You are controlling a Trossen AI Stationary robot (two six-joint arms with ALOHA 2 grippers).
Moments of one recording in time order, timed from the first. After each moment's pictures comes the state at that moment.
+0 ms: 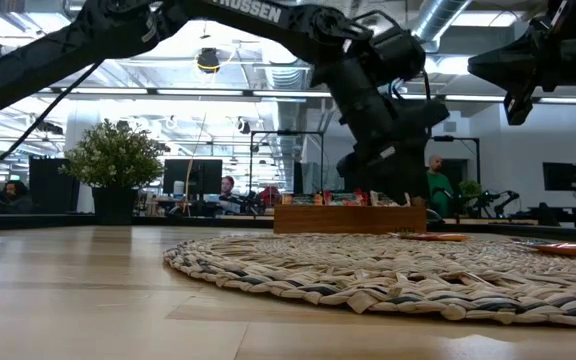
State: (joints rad) left arm 0.13 2.52 2.31 -0.77 0.05 -0.22; right arm -0.35 0.01 0.16 -0.08 -0.16 0.46
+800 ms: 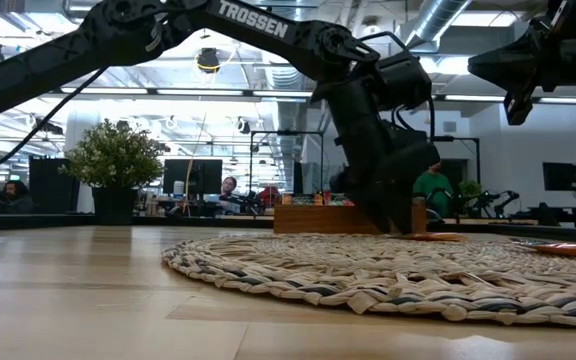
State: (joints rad) left arm 0.12 2.57 2.31 -0.84 -0.04 -0.15; right arm -0.35 0.01 0.16 -0.08 -0.16 0.46
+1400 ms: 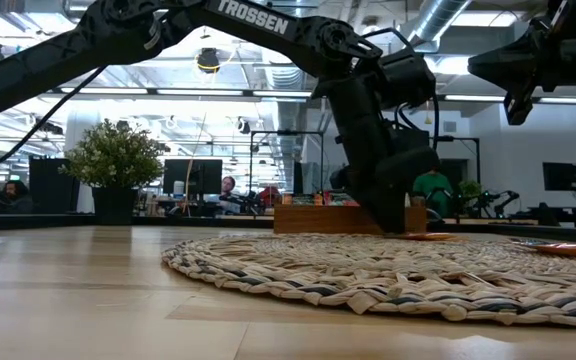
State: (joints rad) left arm 0.10 2.57 2.31 -0.85 -0.10 -0.12; right arm -0.35 0.01 0.16 -0.08 -0.16 0.46
